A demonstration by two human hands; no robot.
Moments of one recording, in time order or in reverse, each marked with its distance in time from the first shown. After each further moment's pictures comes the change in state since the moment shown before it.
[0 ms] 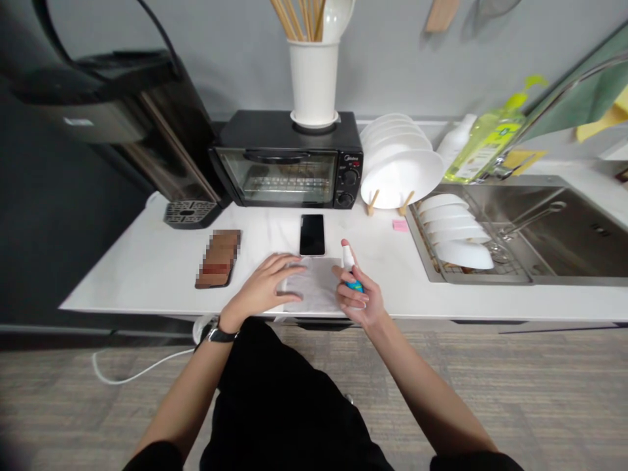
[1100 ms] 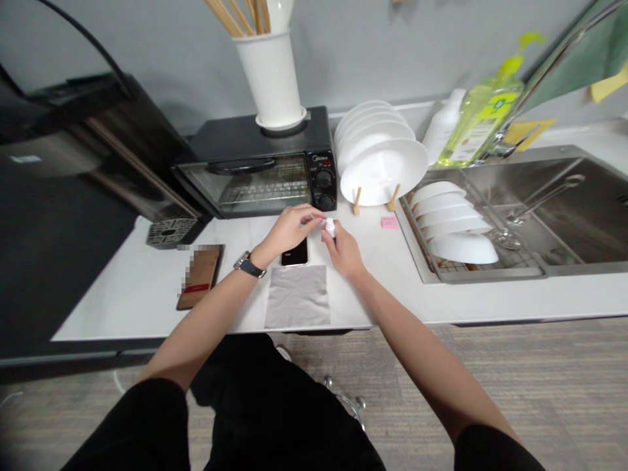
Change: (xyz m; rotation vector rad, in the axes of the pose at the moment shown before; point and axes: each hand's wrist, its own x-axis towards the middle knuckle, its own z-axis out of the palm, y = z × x) left_hand 0.205 0.001 0.006 -0.140 0.113 0.025; right_hand 0.114 -0.022 -0.054 -0.993 0.201 -0.490
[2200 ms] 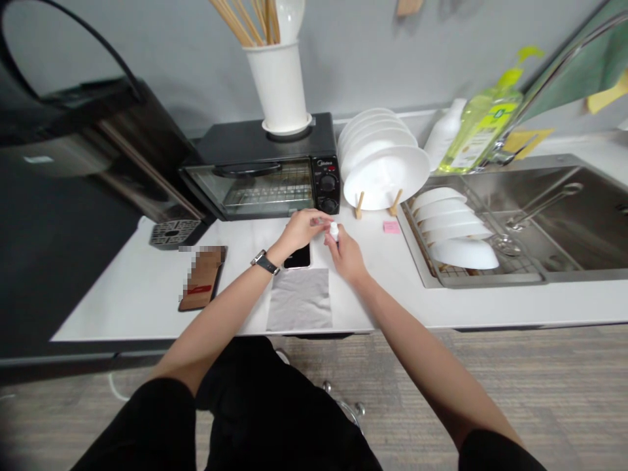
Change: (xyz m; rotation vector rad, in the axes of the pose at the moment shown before) left_hand 0.015 -0.012 0.020 -0.088 0.028 -0.117; right_hand -0.001 0.002 0.001 -0.006 0.017 -0.003
